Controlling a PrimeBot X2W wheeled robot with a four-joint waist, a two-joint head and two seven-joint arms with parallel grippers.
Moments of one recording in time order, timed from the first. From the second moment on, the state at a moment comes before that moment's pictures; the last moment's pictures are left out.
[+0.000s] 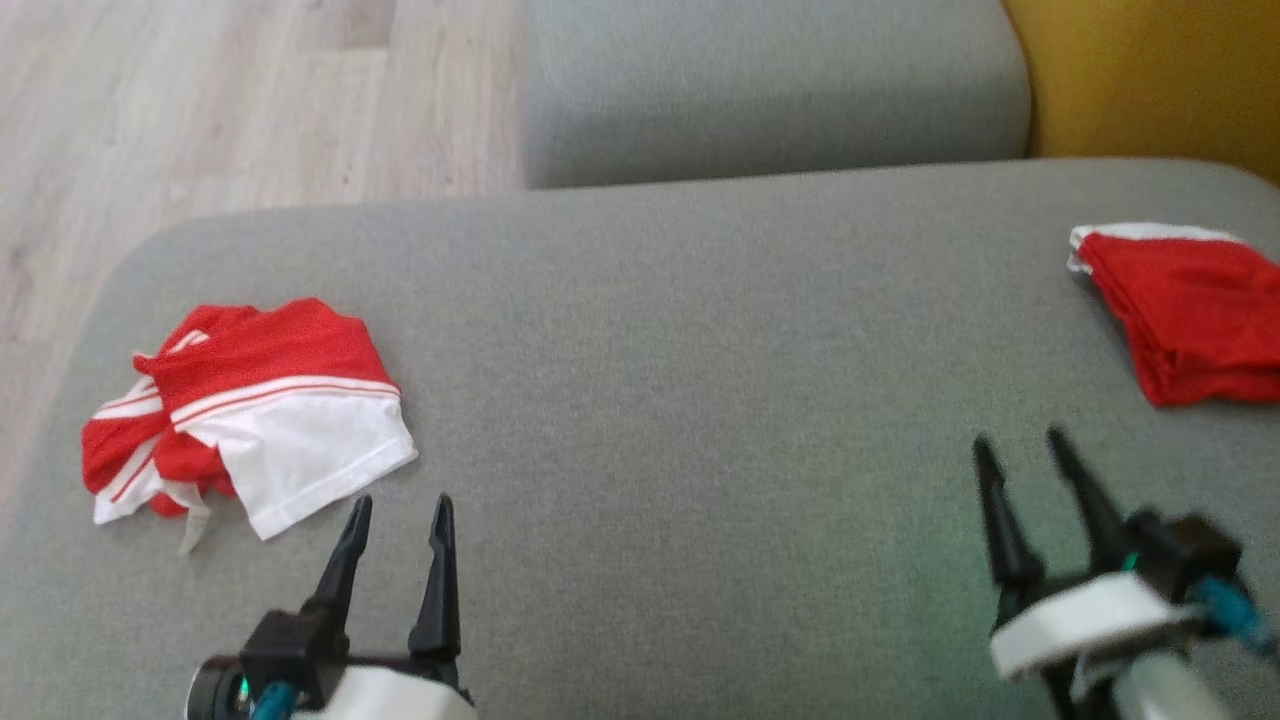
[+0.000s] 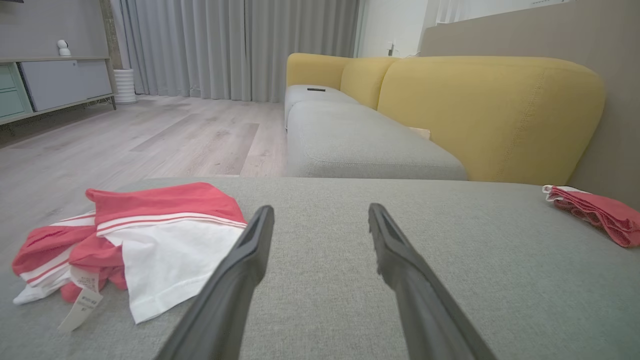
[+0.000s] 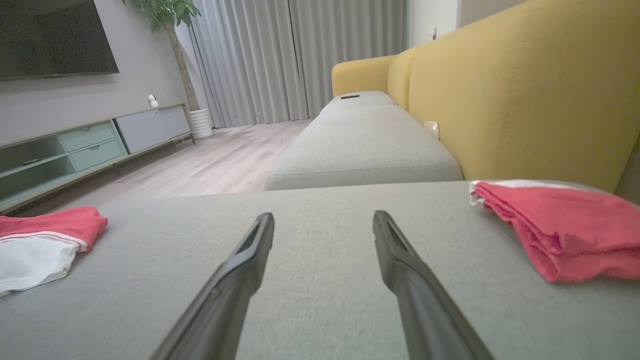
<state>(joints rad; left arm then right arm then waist) 0.15 0.05 -0.22 0.03 -0.15 0.07 -0.26 -0.07 -0.22 0.16 0.33 0.30 0.13 -0.25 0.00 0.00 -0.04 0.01</state>
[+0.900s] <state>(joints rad) 0.22 0.05 -0.22 0.03 -0.14 0.06 -0.26 0.12 -0.08 0.09 0.26 0.20 0.13 -0.25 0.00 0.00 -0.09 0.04</state>
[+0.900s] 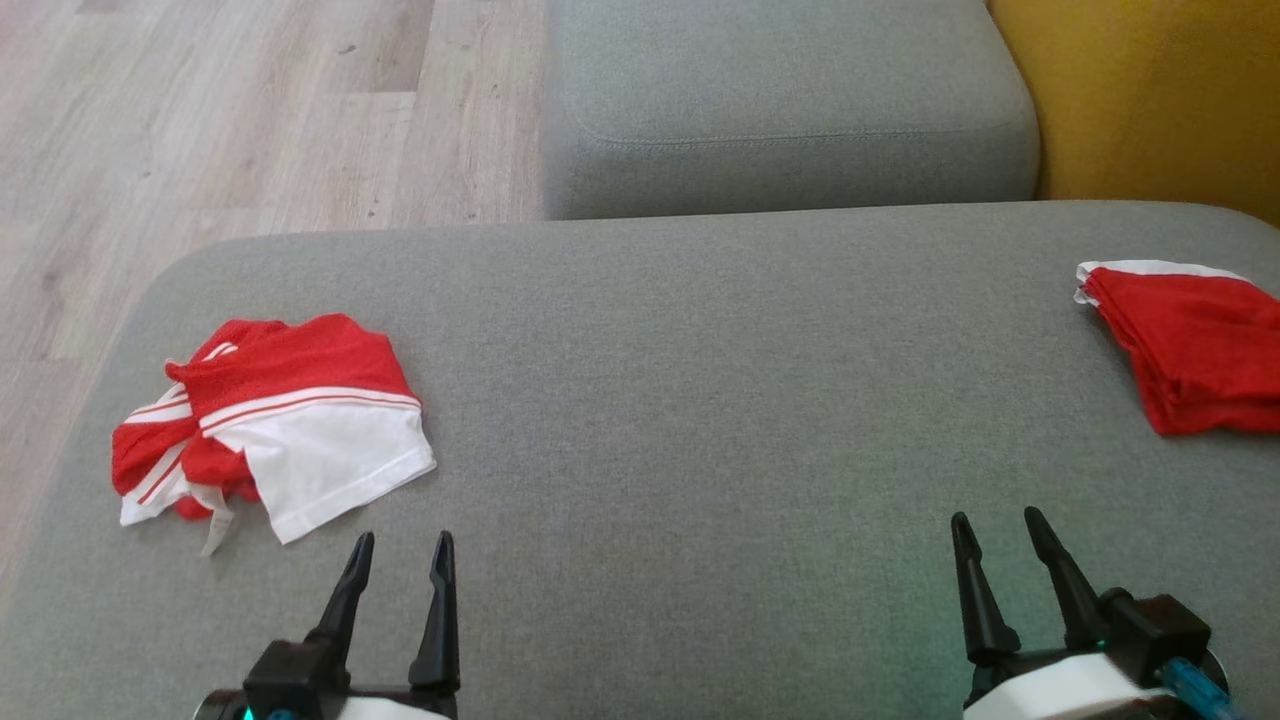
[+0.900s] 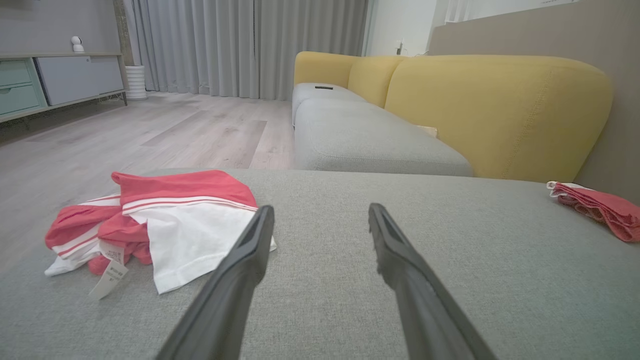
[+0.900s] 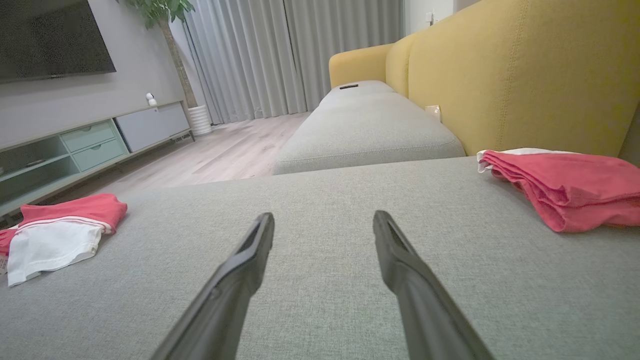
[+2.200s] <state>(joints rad) 0.21 0.05 -0.15 0.02 -0.10 0.04 -0.26 0.13 -0.06 0.14 0.27 0.17 0.13 -0.25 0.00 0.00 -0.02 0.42</state>
